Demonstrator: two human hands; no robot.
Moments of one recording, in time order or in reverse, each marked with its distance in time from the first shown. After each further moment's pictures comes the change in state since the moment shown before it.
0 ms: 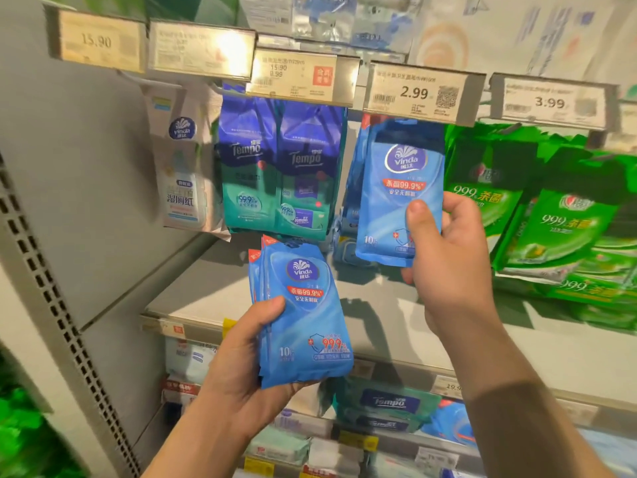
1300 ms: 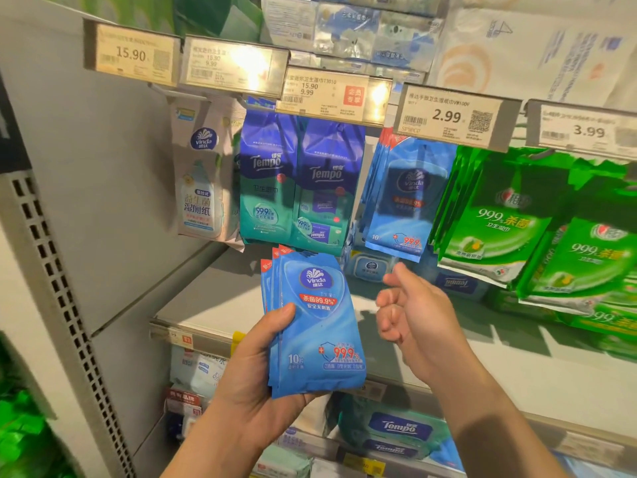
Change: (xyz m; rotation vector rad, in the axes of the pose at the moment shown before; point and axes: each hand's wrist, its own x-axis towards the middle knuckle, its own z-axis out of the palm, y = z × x) left_hand 0.007 0.007 -0.001 -0.079 0.028 -0.008; right_hand -0.007 0.054 0.014 0.153 -0.166 0.593
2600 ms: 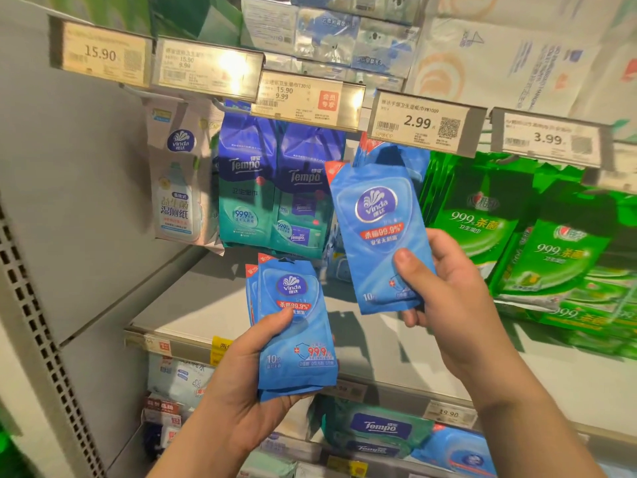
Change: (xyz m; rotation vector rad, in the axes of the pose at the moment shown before) left_hand 0.003 -0.005 0.015 0.128 0.203 0.015; right_hand -0.038 -0.049 -0.024 -0.231 -0.160 -0.473
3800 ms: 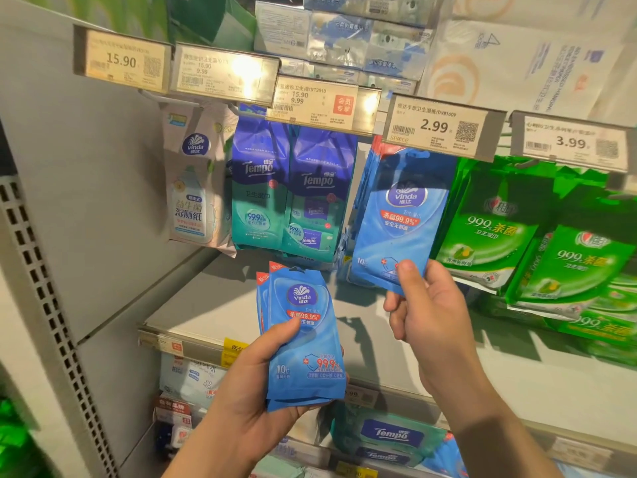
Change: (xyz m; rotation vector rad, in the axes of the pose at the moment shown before) left_hand 0.000 -0.001 -0.010 -0.036 -0.002 -0.029; right_hand 0.004 0.036 0.025 0.037 0.189 0.057
